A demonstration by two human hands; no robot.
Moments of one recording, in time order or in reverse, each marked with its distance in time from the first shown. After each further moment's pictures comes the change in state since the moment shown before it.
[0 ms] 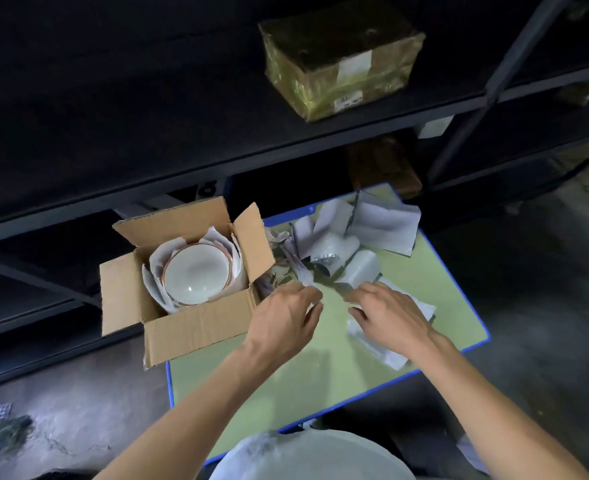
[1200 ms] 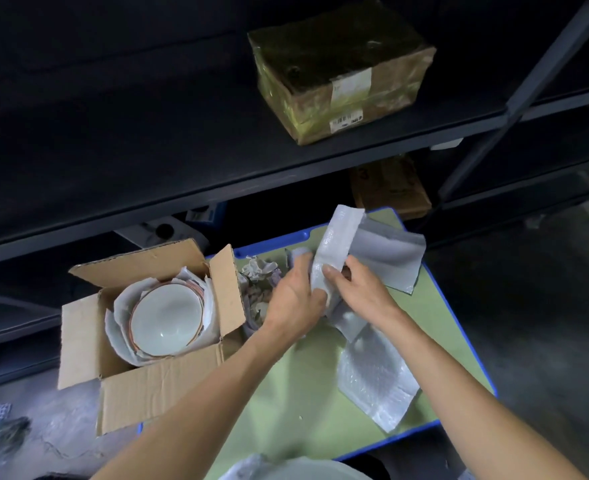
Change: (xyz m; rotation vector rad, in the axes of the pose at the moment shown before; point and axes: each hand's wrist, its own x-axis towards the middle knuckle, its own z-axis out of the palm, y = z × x) left_hand 0.125 0.017 0.012 -0.392 0.014 -0.363; right_hand 0.123 0.028 -0.031 0.823 0.022 0.253
